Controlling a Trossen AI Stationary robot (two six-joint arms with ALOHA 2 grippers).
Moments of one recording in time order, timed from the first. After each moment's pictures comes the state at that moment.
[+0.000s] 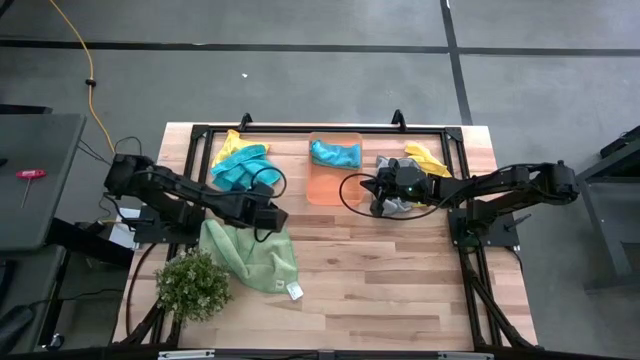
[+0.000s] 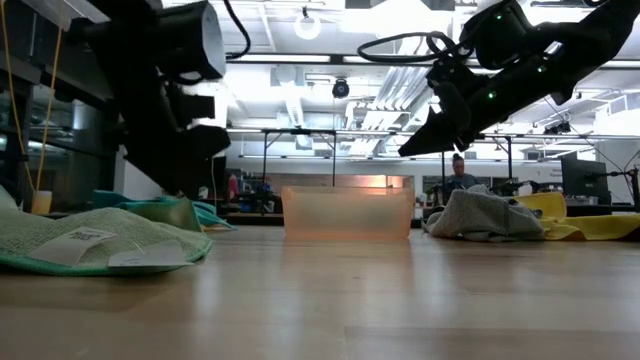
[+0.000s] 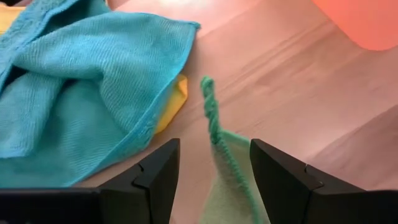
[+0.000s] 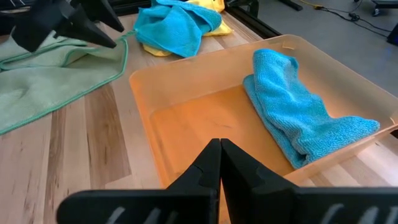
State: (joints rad) left arm 0.00 1.52 0.77 -0.67 -0.65 -1.07; right arm -0.19 1.26 0.44 0.38 0.18 0.10
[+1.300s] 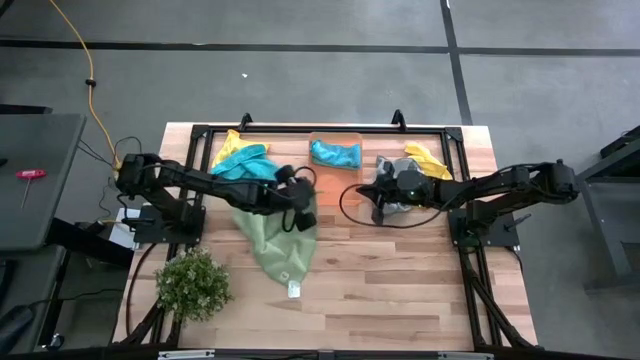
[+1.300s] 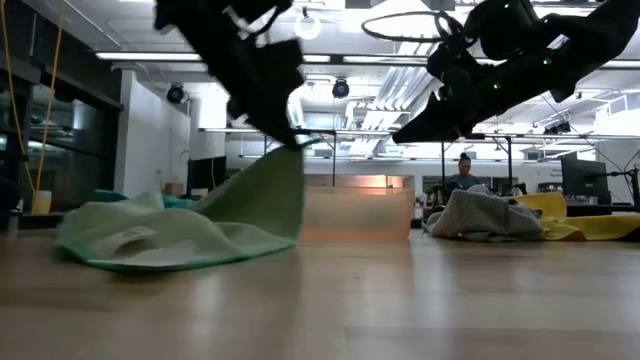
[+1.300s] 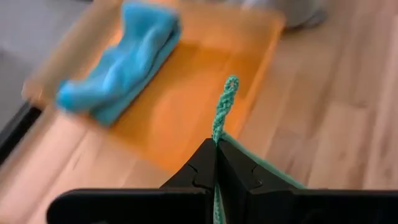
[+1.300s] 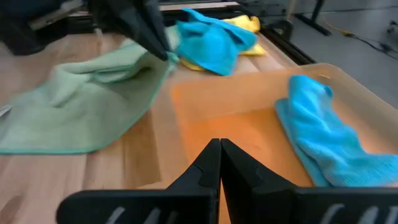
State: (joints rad) left arm 0.09 1.61 1.01 -0.26 -0.48 -0.20; right arm -0.14 1.26 0.44 0.44 0.12 0.00
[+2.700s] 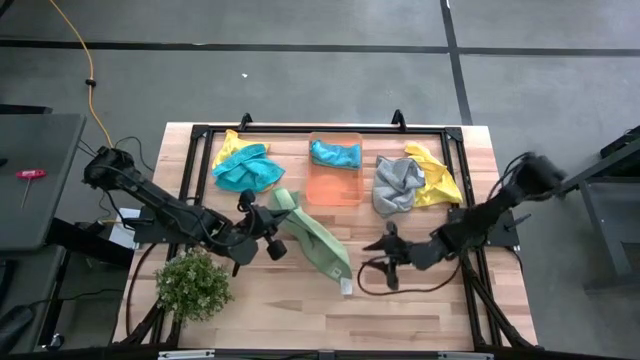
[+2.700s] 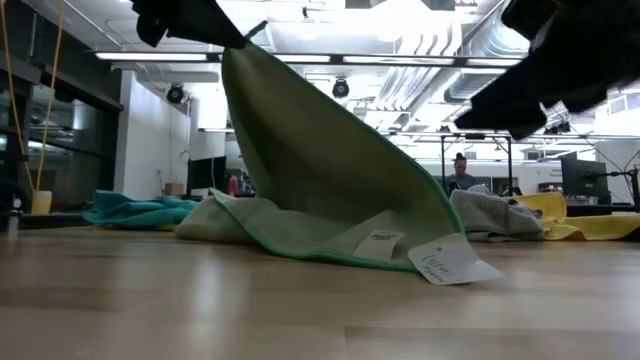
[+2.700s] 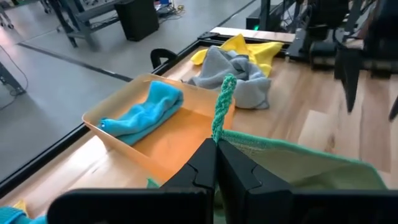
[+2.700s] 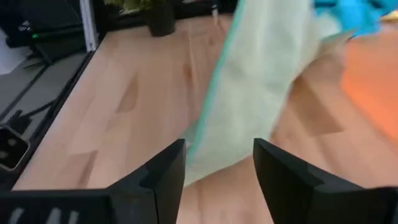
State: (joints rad) left arm -0.38 1.30 0.84 -0.23 -1.01 -0.48; right arm 0.57 1.41 0.44 0.53 0.51 0.39
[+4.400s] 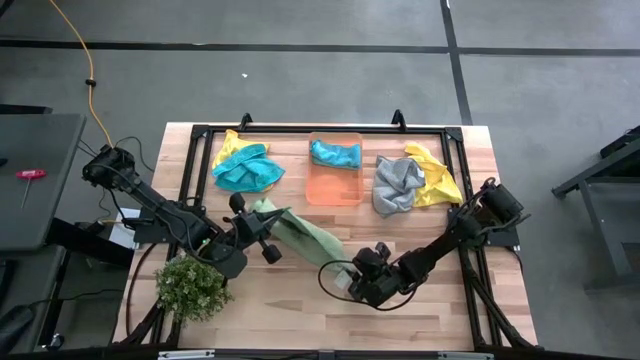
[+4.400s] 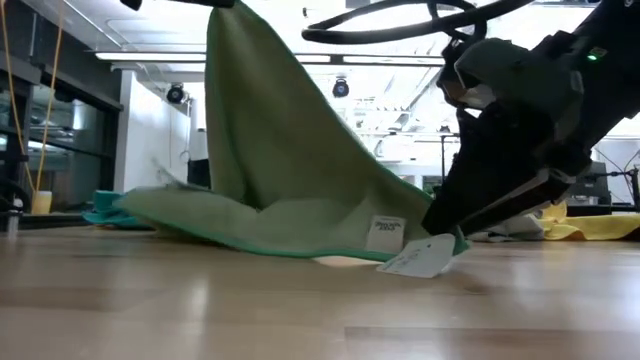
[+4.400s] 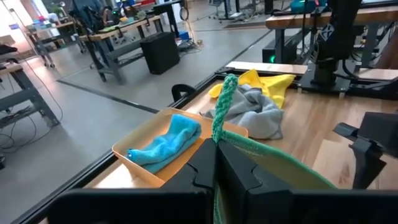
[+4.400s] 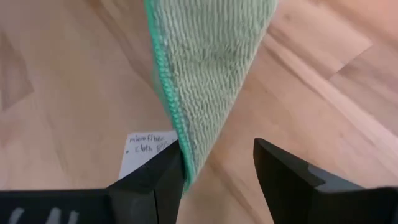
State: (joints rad) left arm -0.49 1.30 0.89 -0.21 -1.24 -0.41; right arm 0.59 1.86 0.93 -0.12 0.61 1.10
